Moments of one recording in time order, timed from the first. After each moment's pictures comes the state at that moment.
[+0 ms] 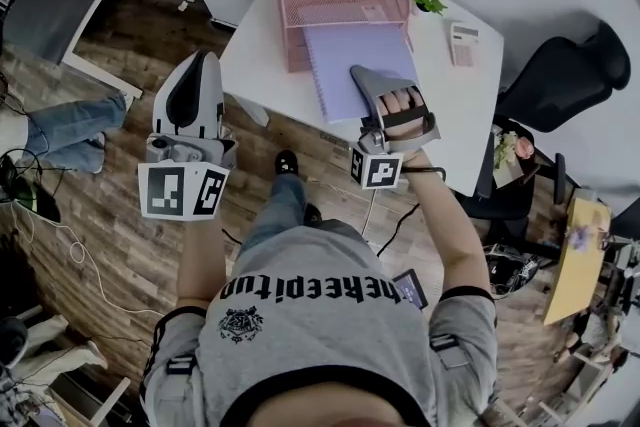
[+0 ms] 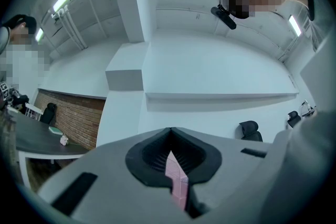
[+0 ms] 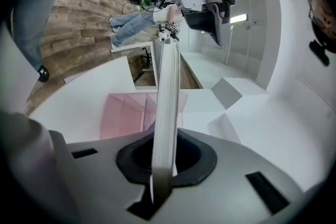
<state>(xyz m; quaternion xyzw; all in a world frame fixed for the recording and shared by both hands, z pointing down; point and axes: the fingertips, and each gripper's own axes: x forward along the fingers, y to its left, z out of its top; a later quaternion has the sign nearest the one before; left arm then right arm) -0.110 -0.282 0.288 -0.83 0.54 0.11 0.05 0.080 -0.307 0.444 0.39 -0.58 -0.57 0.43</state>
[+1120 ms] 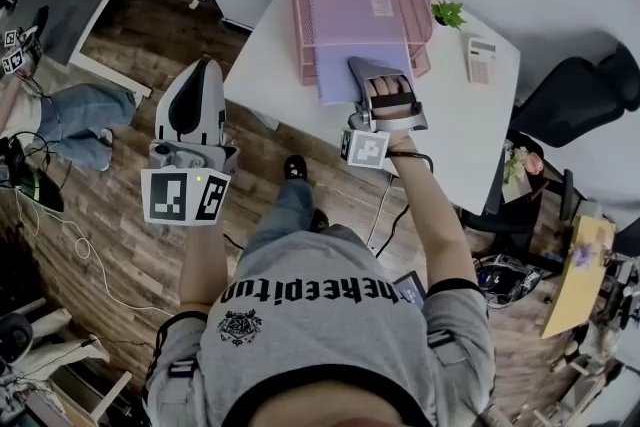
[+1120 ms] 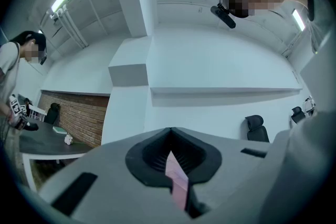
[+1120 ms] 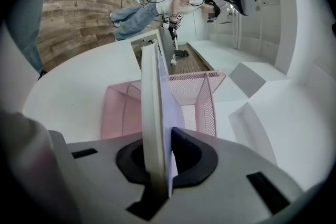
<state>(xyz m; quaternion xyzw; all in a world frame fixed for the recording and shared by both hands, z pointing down) -0.131 -0.321 0.301 -0.83 0.56 0.09 0.04 0.057 -0.395 0.507 0.38 -0.61 -0.50 0.49</state>
